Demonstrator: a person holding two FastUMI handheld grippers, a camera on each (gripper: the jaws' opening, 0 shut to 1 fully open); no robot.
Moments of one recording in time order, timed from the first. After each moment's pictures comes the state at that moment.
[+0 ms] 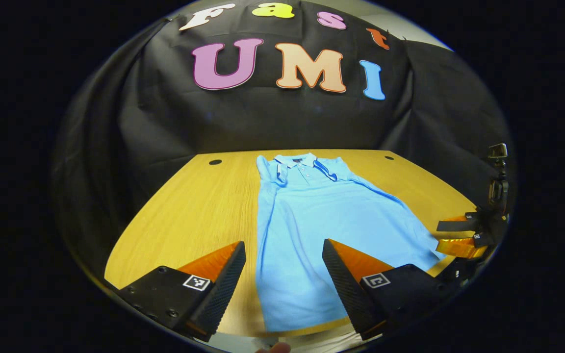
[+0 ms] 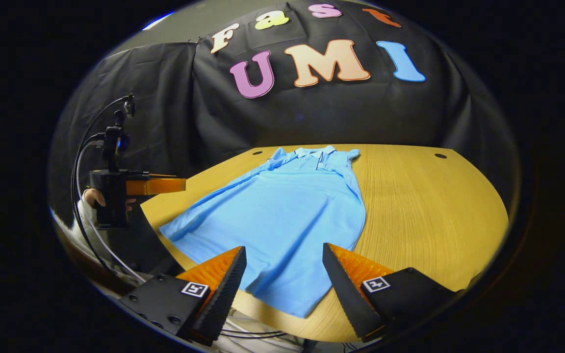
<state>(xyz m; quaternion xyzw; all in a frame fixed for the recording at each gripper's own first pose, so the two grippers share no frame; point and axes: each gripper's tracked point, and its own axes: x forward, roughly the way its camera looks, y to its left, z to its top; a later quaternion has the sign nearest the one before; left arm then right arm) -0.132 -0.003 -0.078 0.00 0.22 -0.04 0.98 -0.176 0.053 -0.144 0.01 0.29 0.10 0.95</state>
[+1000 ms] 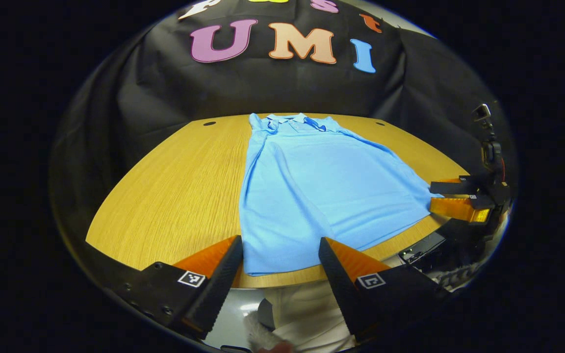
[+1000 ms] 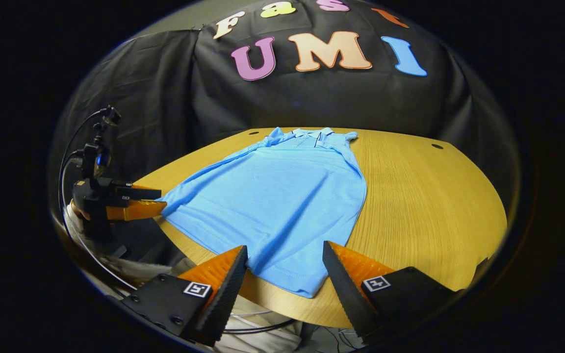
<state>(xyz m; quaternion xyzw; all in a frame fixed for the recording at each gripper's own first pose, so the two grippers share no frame) -0.193 -0.012 -0.156 0.00 0.28 -0.04 0.96 -0.194 0.051 -0.177 -0.04 0.32 0.08 0.94</state>
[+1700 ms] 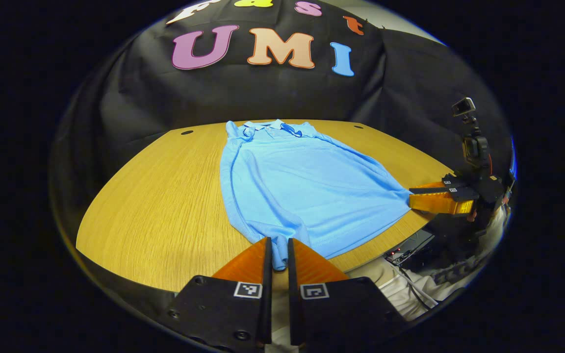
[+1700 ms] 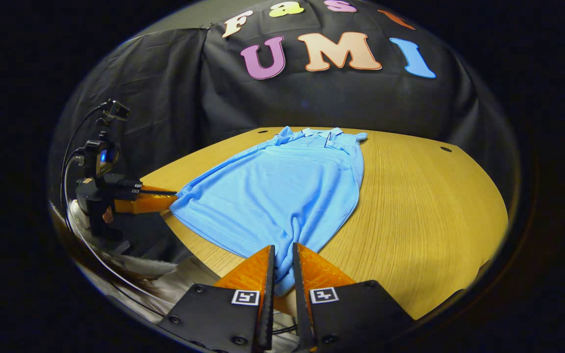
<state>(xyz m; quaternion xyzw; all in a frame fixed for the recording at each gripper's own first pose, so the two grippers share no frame) -0.186 -0.044 -0.158 0.01 0.26 -0.10 0.96 -0.195 0.060 -0.180 -0.02 0.32 0.11 0.94</state>
